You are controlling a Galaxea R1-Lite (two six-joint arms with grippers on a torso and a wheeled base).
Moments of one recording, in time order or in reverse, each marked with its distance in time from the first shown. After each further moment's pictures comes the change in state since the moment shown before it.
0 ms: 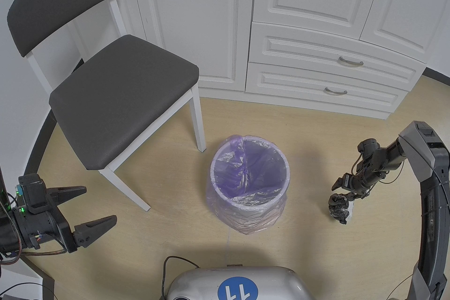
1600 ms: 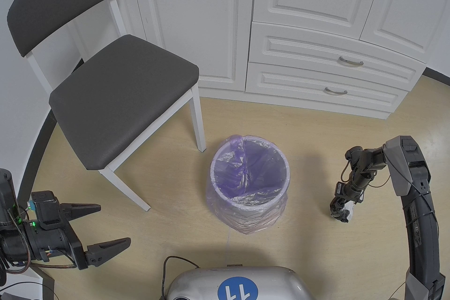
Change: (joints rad) left arm -0.099 0.026 0.048 0.000 0.003 0.003; right arm 0.026 0.243 -0.424 0.373 -0.106 0.059
